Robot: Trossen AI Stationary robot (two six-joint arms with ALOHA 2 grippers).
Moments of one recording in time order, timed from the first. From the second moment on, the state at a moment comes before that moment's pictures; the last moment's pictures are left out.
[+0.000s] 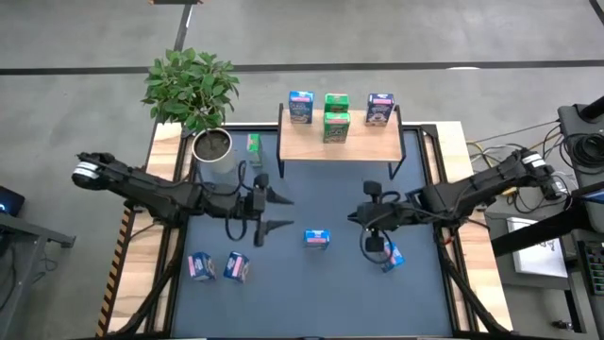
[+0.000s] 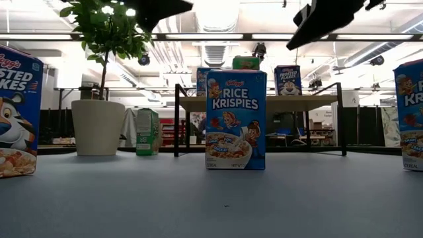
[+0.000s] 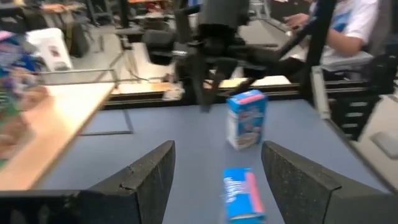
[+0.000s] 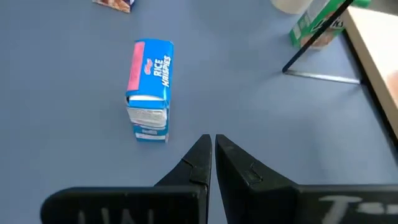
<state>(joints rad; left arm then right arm) -0.22 1.21 0.77 0.23 -0.20 -0.01 0.30 1.21 0.91 -0.45 0.34 0.08</state>
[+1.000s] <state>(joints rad) -0.24 1.72 1.07 -0.02 -0.20 -0.10 0.30 1.01 0.65 -0.07 0.34 -0.12</state>
